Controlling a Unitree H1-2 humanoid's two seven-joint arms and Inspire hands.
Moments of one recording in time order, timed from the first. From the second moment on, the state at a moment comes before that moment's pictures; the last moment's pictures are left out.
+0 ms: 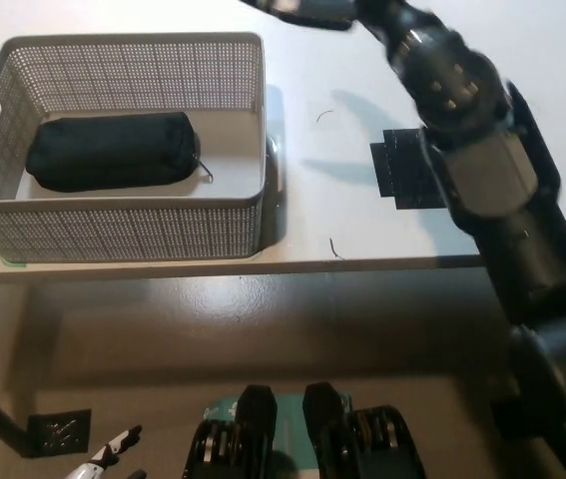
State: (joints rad) left_arm 0.14 0.38 -0.10 0.22 0.31 -0.37 -0.13; right_arm -1.12 -0.06 0.03 0.71 -0.30 -0.03 0.18
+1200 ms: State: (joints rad) left_arm 0.14 0.38 -0.09 0.24 0.31 -0.35 -0.13; right_arm -0.05 -0.07 -0.21 0.06 0.19 0.09 0.31
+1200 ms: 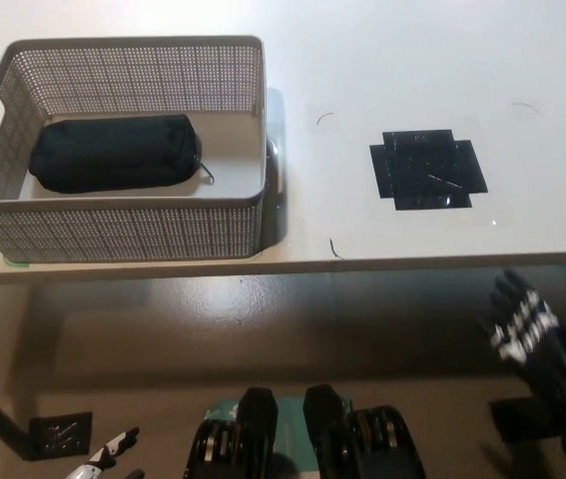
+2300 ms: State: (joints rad) left_arm 0.12 0.25 0.14 0.32 -0.04 -0.31 -0.15; right_arm -0.07 -0.13 -0.25 0.61 0.34 -0.13 0.46
